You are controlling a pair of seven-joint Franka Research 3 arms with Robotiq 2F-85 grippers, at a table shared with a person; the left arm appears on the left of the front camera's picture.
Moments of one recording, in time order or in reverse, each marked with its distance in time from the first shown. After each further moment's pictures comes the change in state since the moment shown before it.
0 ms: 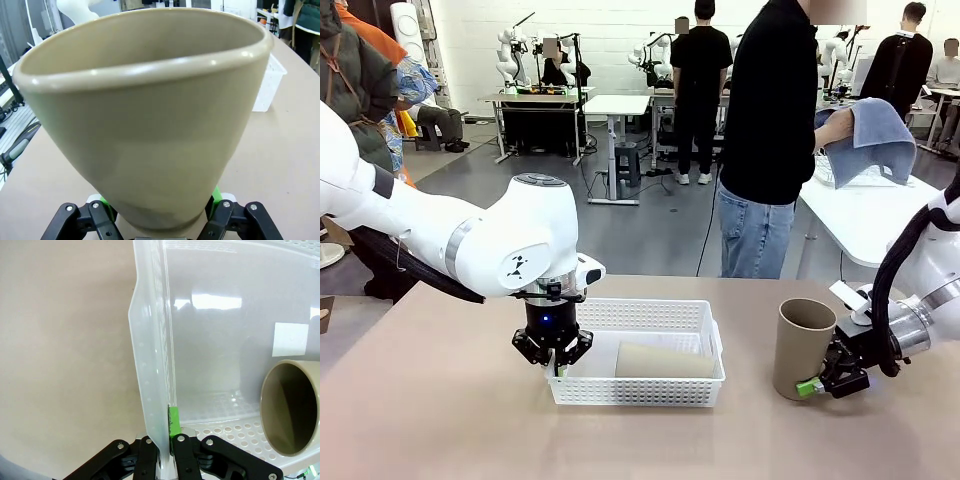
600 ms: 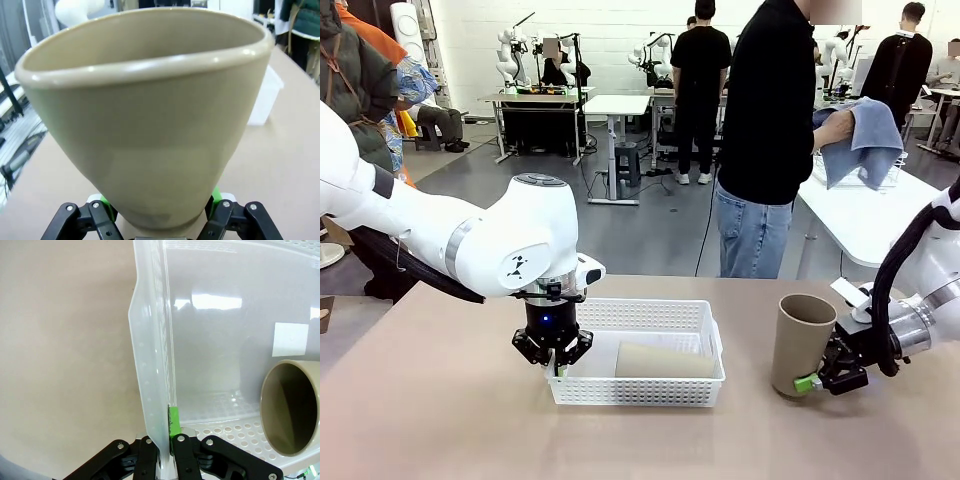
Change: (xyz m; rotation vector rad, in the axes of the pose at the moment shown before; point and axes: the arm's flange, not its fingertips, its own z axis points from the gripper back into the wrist) left arm 0.000 0.000 0.000 0.000 0.000 0.000; right arm 0.019 0.010 -0.002 -0.021 -0.060 -0.010
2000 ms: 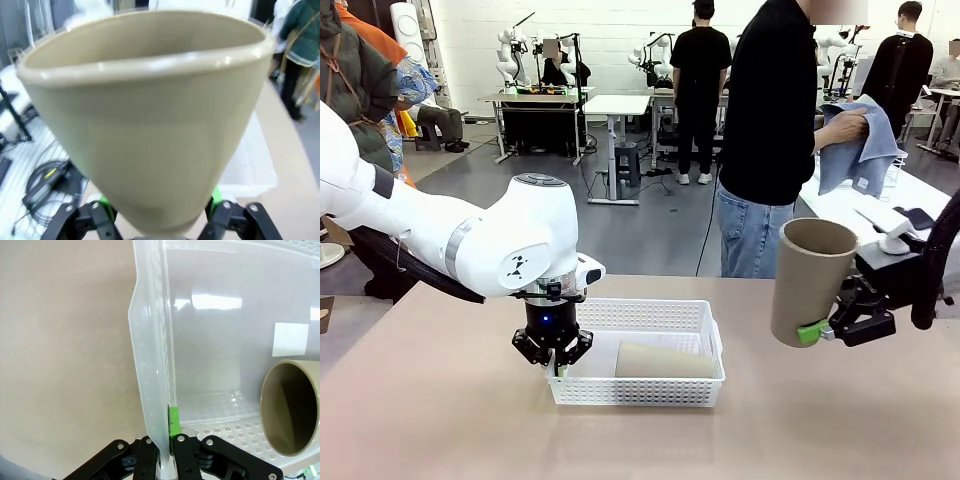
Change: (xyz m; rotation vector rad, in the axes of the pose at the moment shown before) left arm 0.000 0.000 0.000 0.000 0.000 0.000; right arm 0.182 0.090 -0.003 -0.066 0.143 0.122
